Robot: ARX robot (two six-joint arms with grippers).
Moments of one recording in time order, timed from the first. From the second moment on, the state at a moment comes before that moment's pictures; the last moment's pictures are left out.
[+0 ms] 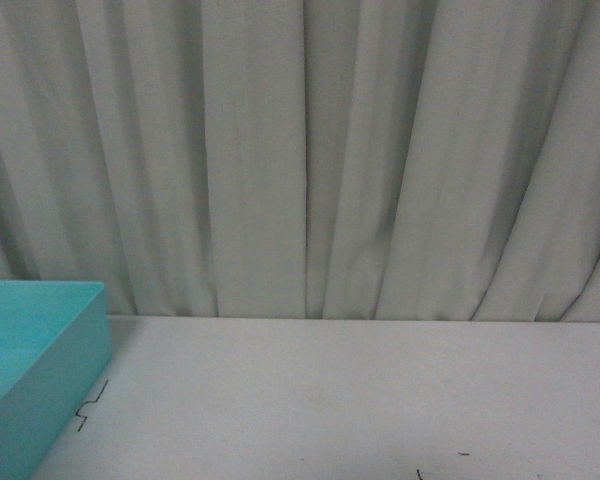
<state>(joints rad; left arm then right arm) 0.09 0.55 0.11 0.44 0.09 0.01 0.00 0.00 0.01 0.00 0.00 -0.01</state>
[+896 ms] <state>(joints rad) 0.00 0.25 0.01 0.26 0.00 0.01 0.00 0.00 0.01 0.00 0.00 -0.01</state>
